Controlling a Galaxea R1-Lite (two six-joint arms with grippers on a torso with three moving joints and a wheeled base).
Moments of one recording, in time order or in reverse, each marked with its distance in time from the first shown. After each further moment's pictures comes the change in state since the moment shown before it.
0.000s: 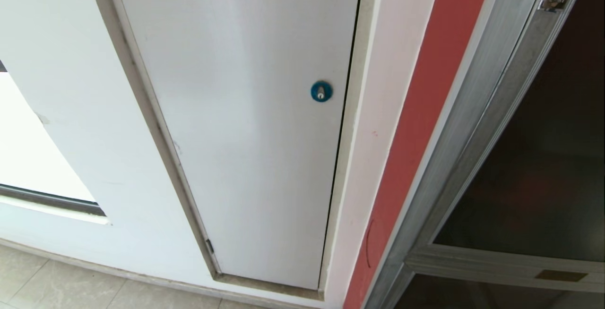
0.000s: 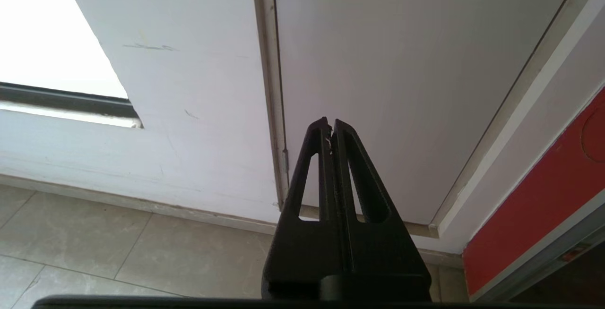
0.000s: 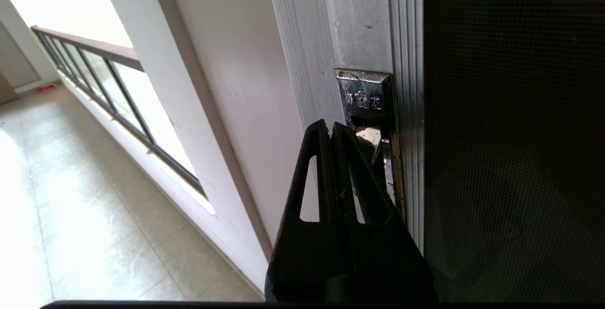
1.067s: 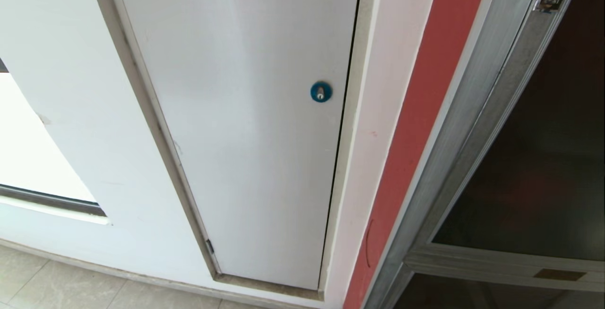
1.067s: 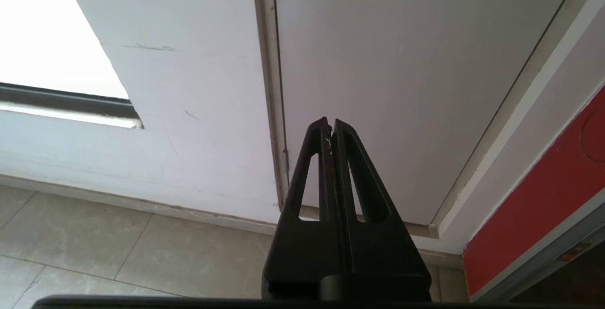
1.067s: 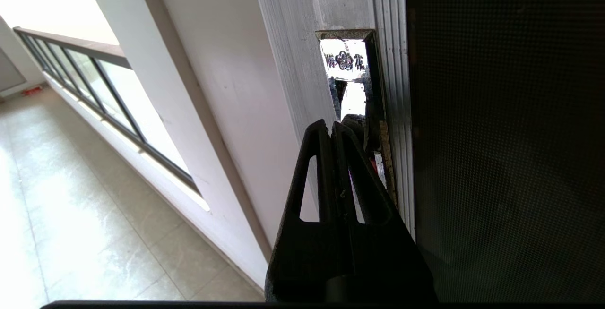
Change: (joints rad) left arm 0.000 0.000 0.000 0.000 0.000 0.000; right arm -0.009 -0.007 0.050 0.003 -0.031 -0.001
